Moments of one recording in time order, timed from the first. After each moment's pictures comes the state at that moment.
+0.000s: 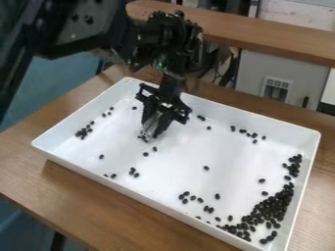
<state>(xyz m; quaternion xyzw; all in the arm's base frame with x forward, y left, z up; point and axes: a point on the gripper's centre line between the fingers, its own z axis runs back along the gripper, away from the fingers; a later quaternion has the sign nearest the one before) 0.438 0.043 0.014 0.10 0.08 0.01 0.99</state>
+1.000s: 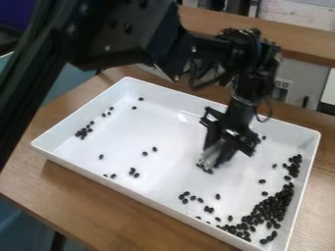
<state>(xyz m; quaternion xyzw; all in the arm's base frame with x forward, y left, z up) 0.411 -0.091 0.011 0.06 0.09 -0.14 0.98</state>
